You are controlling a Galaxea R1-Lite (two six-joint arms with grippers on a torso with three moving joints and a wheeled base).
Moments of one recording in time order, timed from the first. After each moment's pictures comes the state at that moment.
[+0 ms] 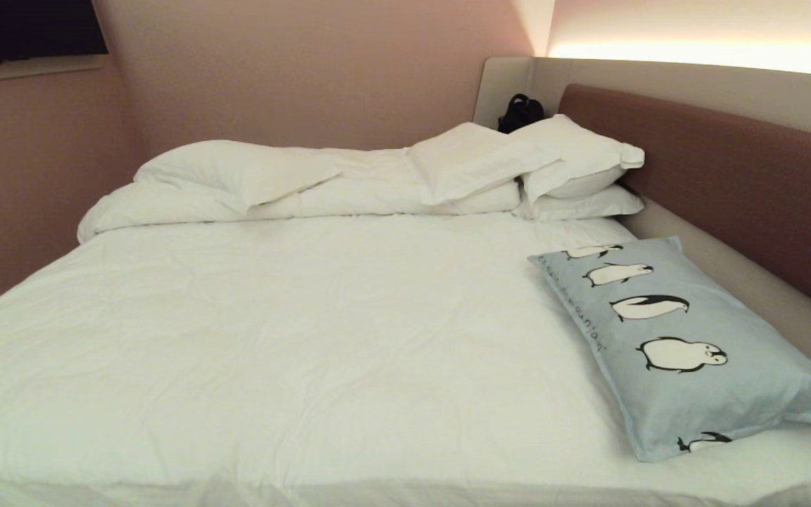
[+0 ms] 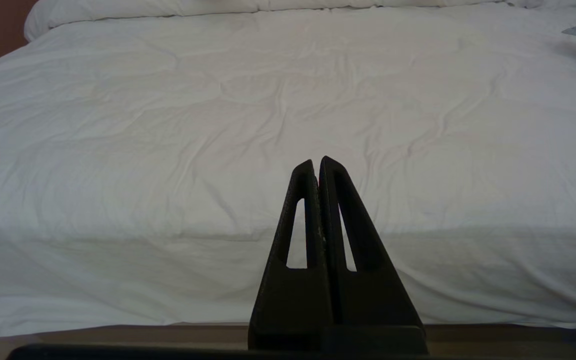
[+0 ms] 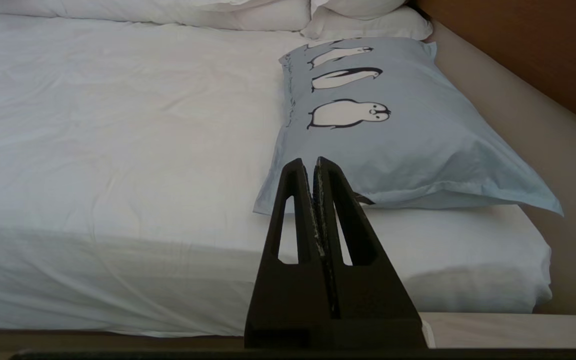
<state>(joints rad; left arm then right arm) 0.00 0.00 0.00 -0.01 0.00 0.00 0.00 0.00 -0.02 -0.04 0.03 -0.08</state>
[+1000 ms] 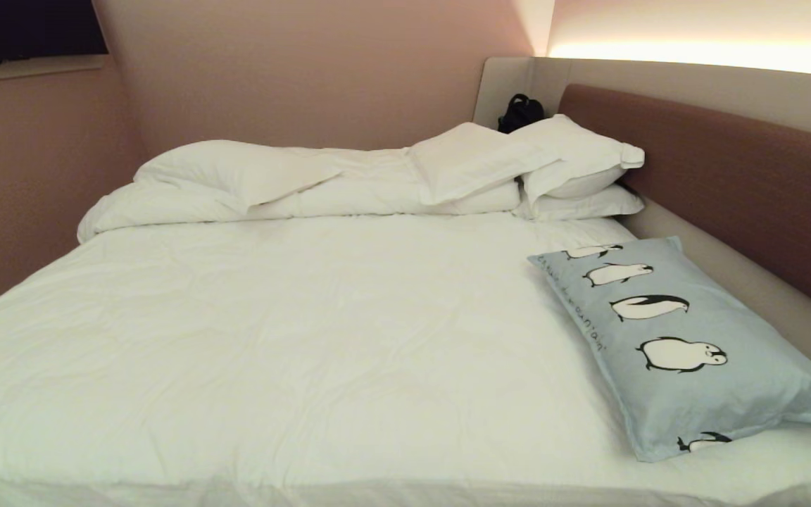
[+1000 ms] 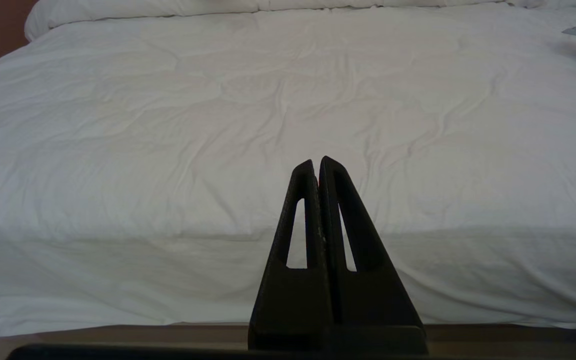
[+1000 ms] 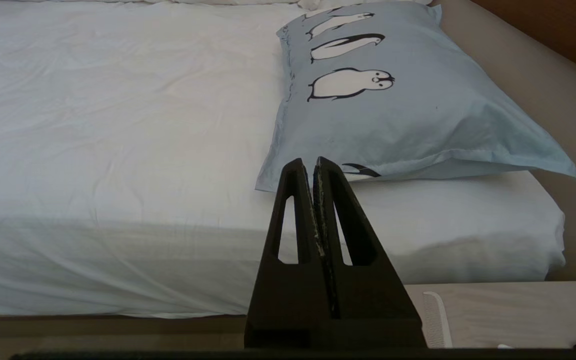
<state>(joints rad) 0.00 0.00 0.00 -0.01 0.00 0.00 0.00 0.00 0.00 0.00 0.01 -0.04</state>
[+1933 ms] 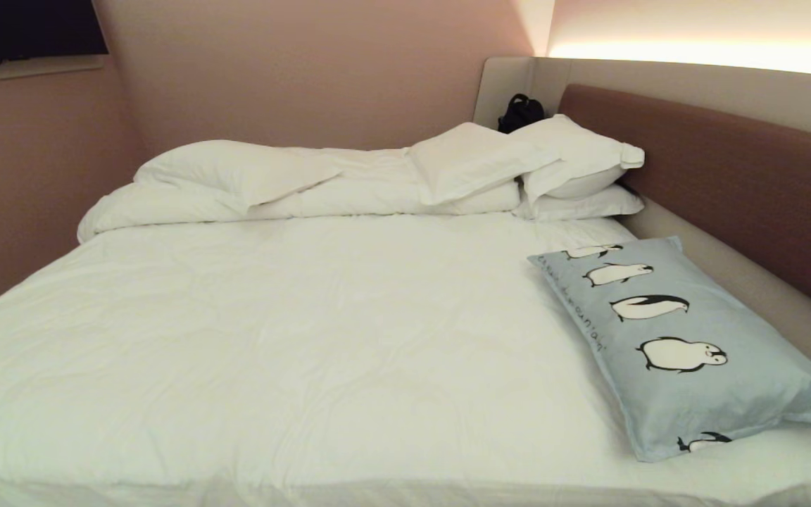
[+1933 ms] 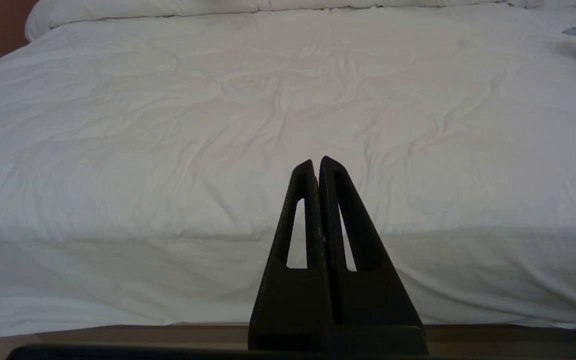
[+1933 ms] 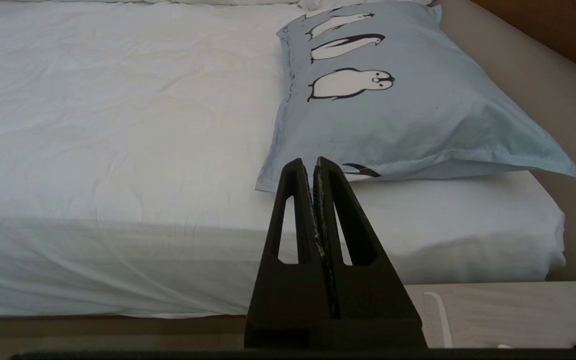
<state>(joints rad) 0.00 0.00 0.00 -0.01 0.00 0.00 0.00 0.00 0.00 0.00 0.01 -0.04</state>
